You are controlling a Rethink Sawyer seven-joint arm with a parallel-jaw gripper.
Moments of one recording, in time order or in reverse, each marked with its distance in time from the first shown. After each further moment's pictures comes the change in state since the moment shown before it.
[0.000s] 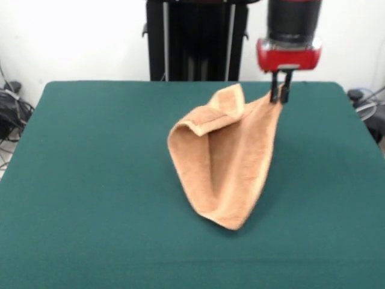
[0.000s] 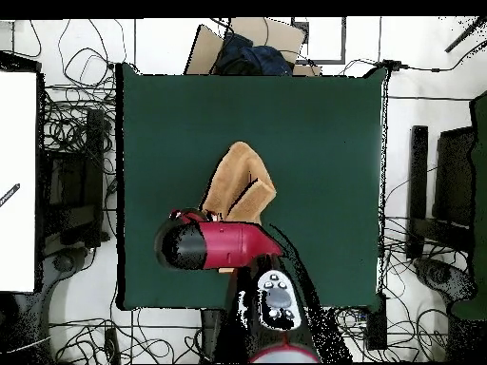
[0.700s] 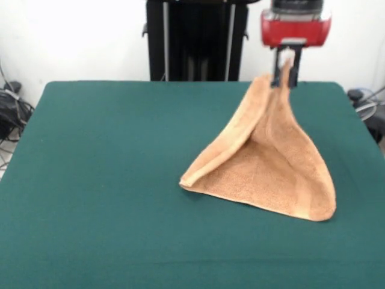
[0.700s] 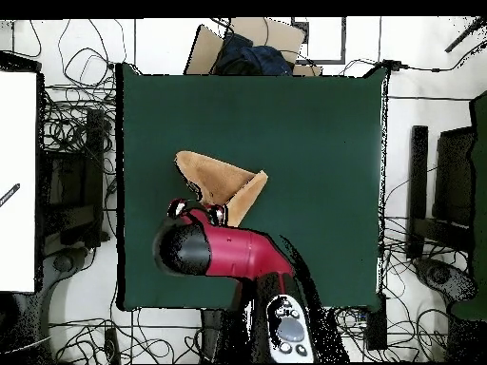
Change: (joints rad) arm -0.020 -0.084 -0.015 0.053 0.120 -0.101 0.000
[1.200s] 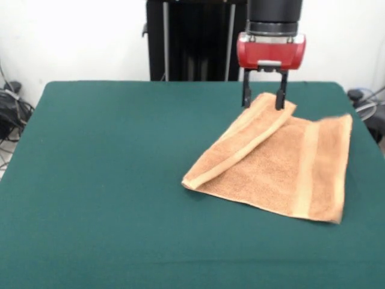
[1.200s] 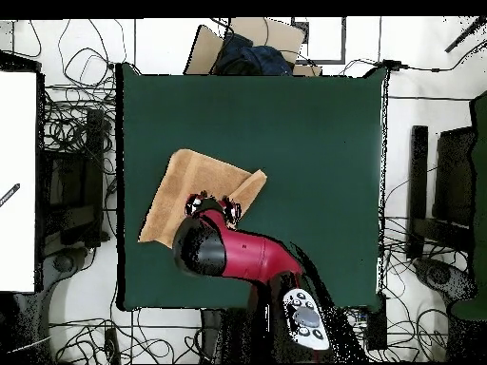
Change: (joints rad) arm -0.055 0.068 0.009 0.031 0.001 -0.182 0.000
